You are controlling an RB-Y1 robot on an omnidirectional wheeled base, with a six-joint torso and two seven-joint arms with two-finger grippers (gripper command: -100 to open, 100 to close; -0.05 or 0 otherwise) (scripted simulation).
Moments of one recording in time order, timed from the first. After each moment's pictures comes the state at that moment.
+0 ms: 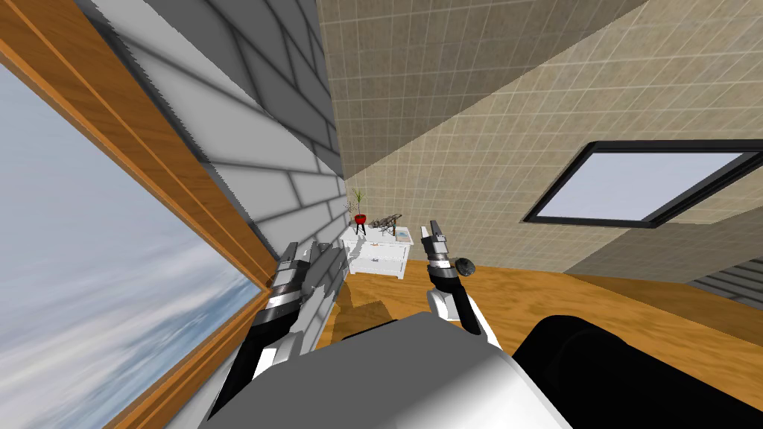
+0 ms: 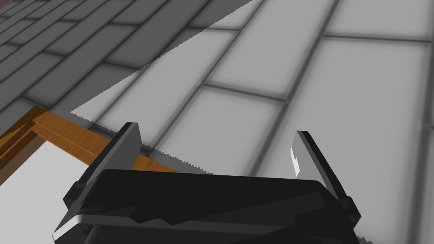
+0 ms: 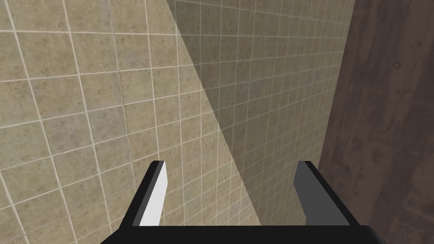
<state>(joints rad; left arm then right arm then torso) 0.50 0.03 -0.06 -2.21 -0.05 -0.37 -0.02 0.53 -0.02 -0.05 -2.38 0.00 -0.42 0.00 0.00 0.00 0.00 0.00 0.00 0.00</state>
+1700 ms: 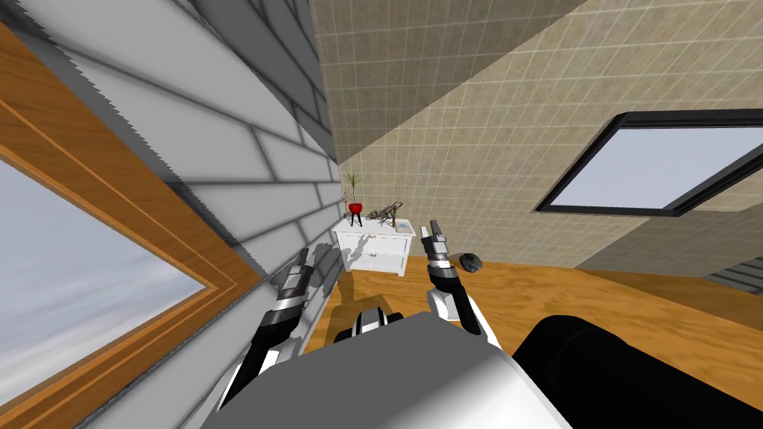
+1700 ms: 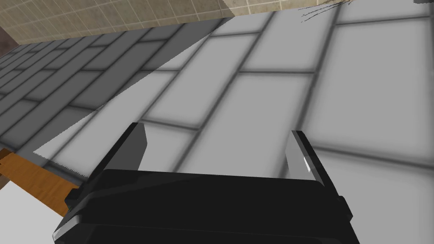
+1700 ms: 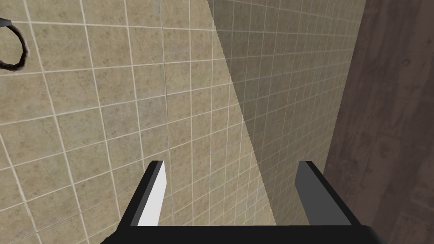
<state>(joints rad) 0.48 0.13 -0.06 -2.07 -0.07 -0.45 -0.04 0.53 -0.02 -0.05 -2.38 0.00 -0.42 0.00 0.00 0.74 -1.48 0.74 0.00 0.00</state>
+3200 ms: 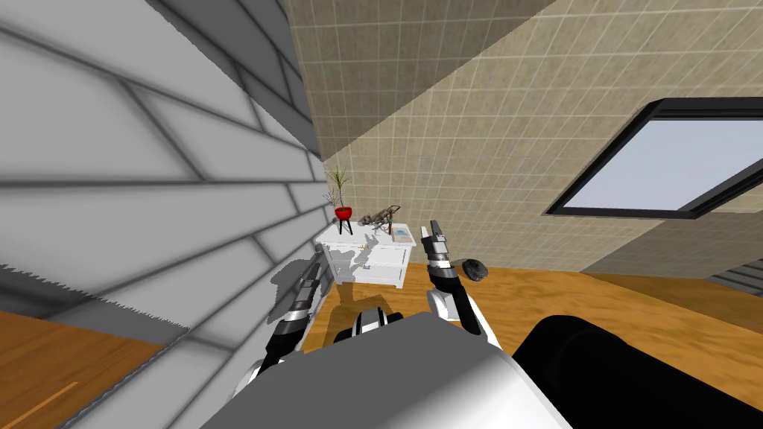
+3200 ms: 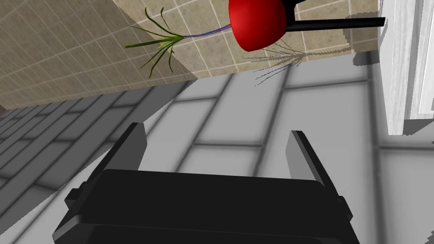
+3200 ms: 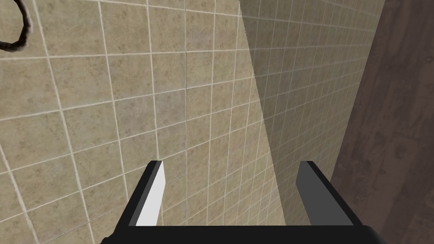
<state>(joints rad) 0.40 0.18 -0.07 -1.67 -0.12 -0.72 -0.09 0.53 -0.02 -0.05 -2.38 0.00 -0.42 0.00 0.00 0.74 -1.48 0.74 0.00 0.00</state>
